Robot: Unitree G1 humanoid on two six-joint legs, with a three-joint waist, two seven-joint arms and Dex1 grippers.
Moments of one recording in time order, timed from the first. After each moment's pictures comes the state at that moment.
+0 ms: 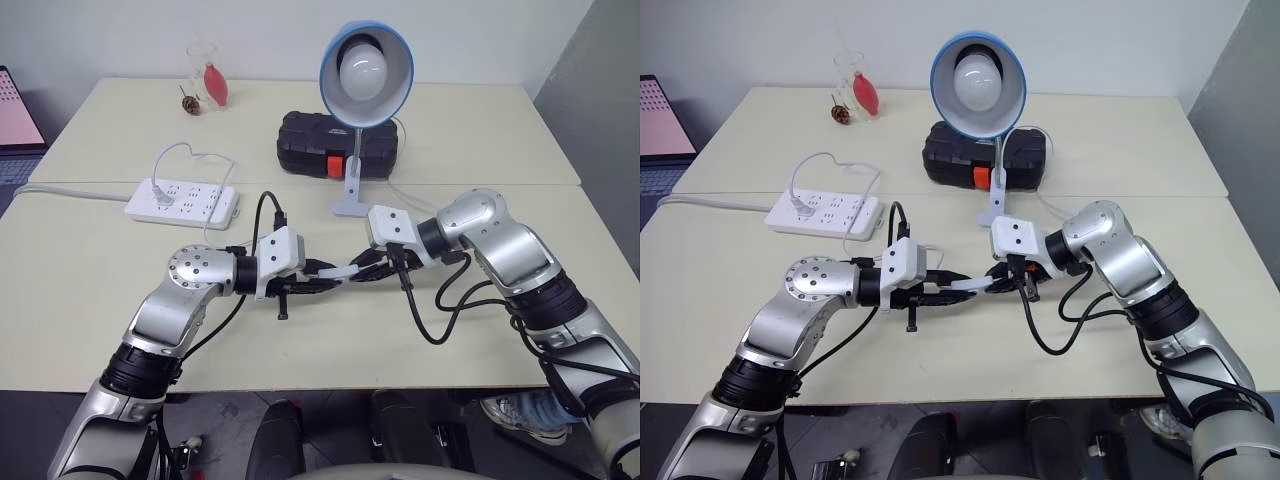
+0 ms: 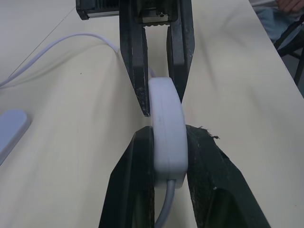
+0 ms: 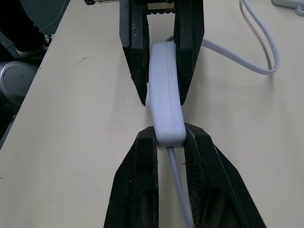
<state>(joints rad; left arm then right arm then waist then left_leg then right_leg) -0.42 0.63 -0.21 -0.13 -0.27 0.25 -1.14 -0.81 -0.55 0.44 0.00 0.10 0.48 1.35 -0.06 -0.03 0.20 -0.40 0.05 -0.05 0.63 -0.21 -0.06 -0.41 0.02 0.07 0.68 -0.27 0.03</state>
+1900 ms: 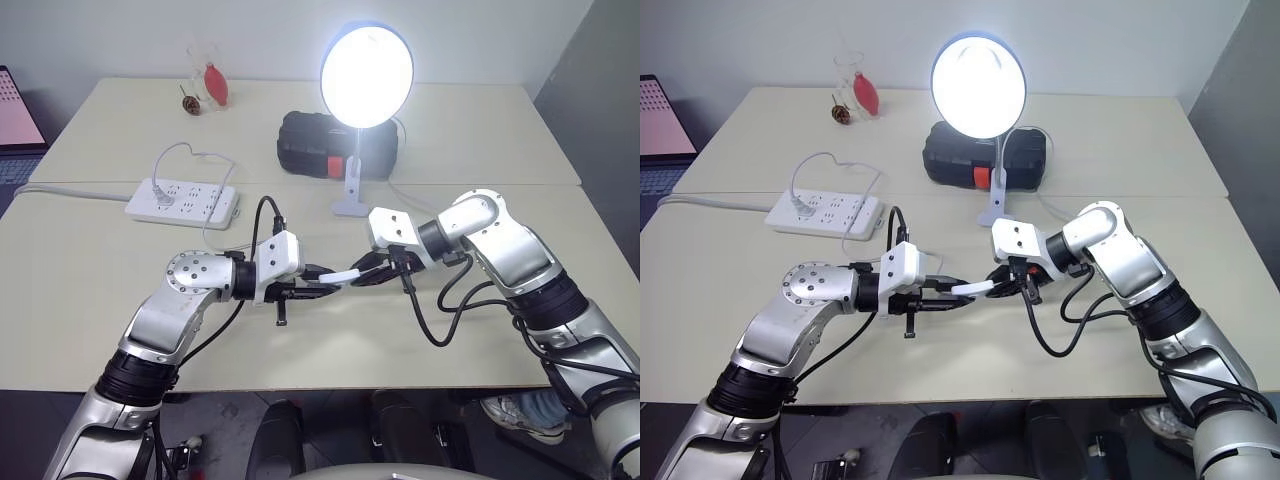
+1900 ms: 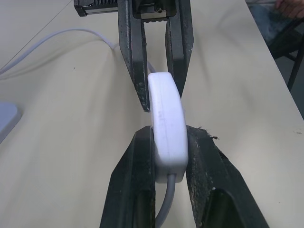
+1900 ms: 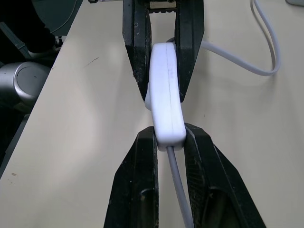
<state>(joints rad) -0.39 0.64 -0.21 -0.18 -0.29 0.30 -1.13 -0.81 -0.56 0.45 0.00 0.12 0.49 1.37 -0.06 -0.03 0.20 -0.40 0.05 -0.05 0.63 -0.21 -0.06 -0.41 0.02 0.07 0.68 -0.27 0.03</state>
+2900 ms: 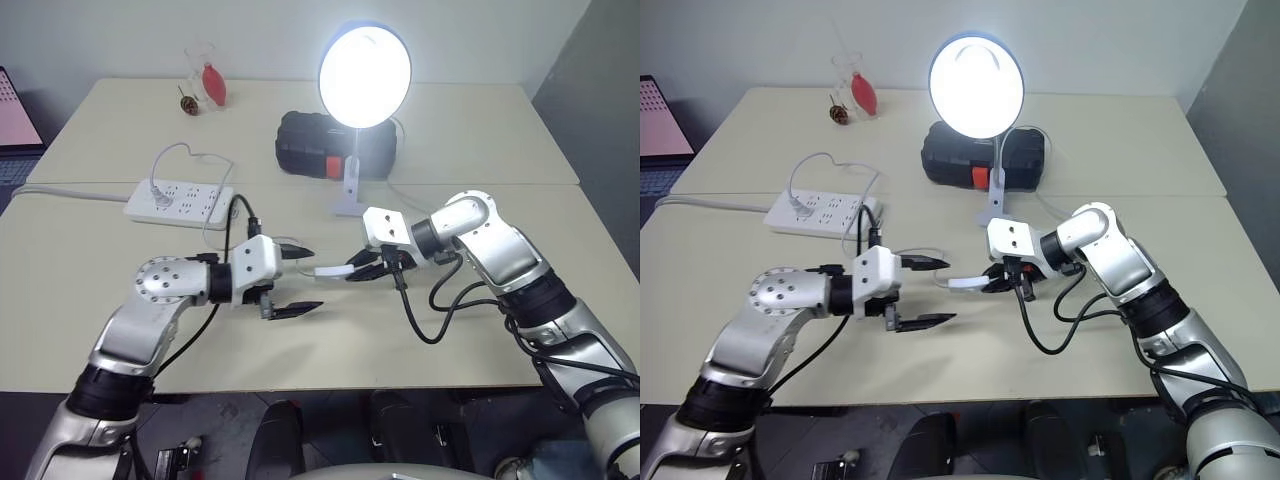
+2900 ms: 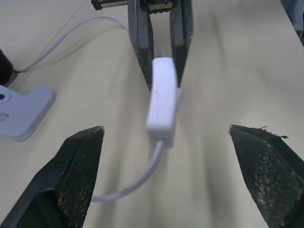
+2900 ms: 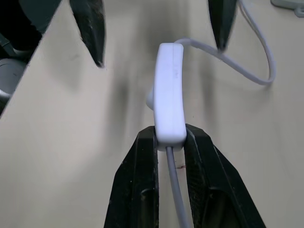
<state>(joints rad) -0.26 0.75 -0.07 -0.26 -0.31 0.25 -1.10 -0.84 -0.49 0.46 0.14 0.06 0.37 1.30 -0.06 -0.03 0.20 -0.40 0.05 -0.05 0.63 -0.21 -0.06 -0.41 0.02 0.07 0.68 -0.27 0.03</state>
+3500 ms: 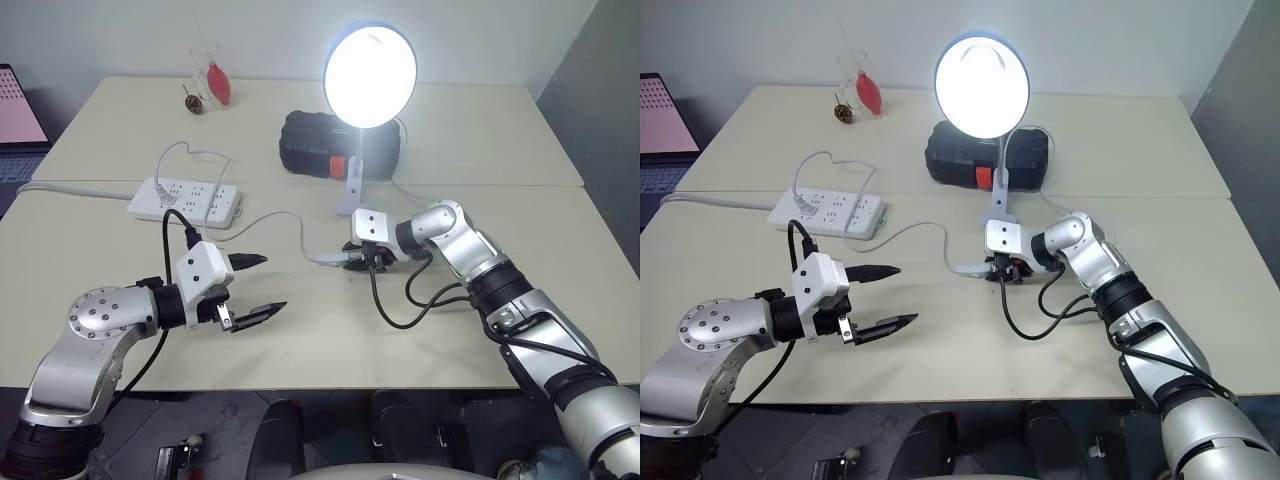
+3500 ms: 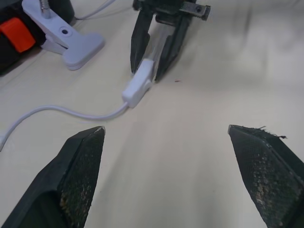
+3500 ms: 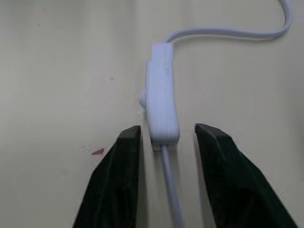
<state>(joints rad) -0.04 0.80 0.12 -0.40 -0.40 0.39 -0.97 -0.90 -0.38 0.45 0.52 -0.09 0.13 1.15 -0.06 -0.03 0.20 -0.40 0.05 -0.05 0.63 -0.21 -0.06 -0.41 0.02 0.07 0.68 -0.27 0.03</state>
